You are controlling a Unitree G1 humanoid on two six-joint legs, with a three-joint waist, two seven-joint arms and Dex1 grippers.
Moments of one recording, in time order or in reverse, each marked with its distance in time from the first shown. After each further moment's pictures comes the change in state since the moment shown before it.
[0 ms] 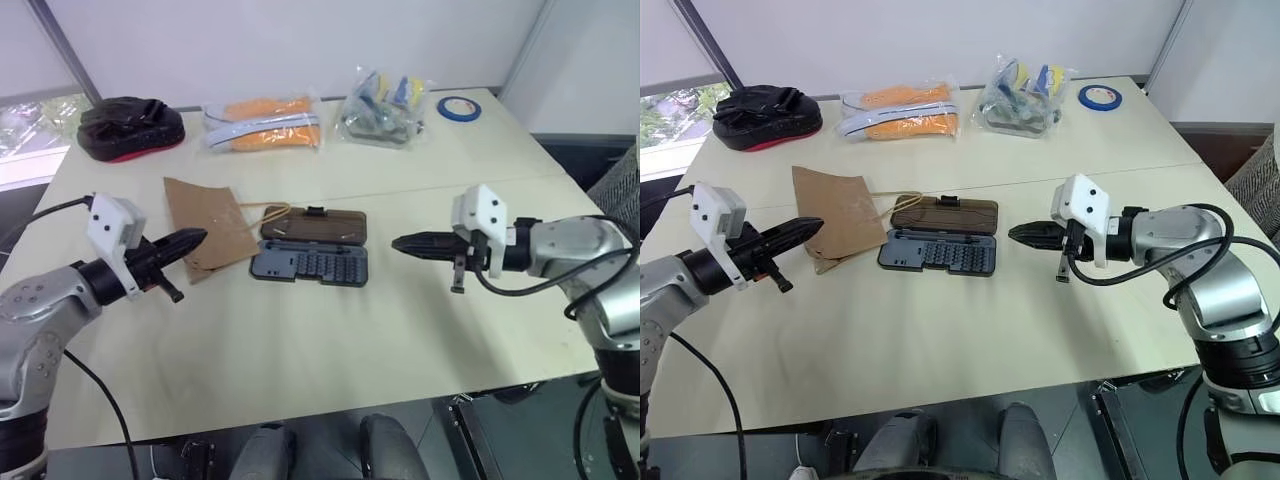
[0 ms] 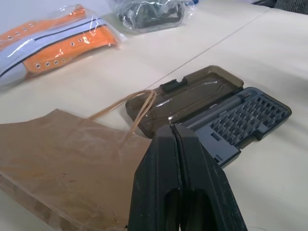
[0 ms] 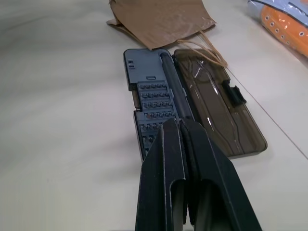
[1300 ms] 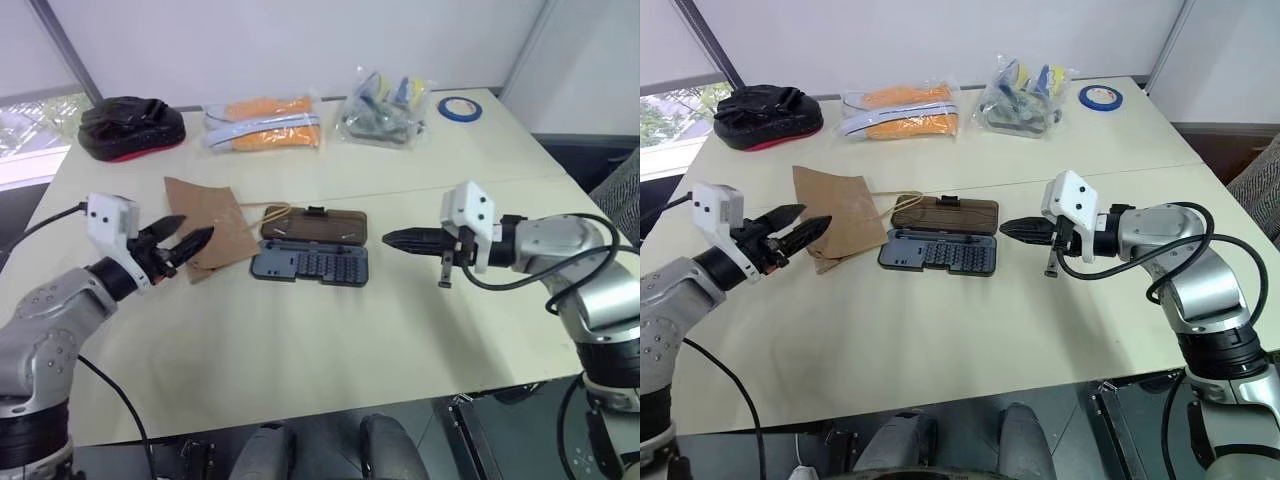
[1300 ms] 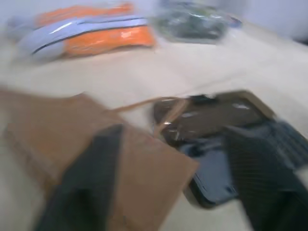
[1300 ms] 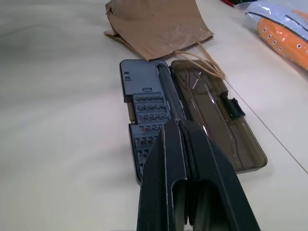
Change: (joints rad) left arm -0.066 -0.142 0.089 0.068 -0.121 0.200 0.316; right arm -0.031 0.062 0.032 0.051 -0.031 -0.040 -0.024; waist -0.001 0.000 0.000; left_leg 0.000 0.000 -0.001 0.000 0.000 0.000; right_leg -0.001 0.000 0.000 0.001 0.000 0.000
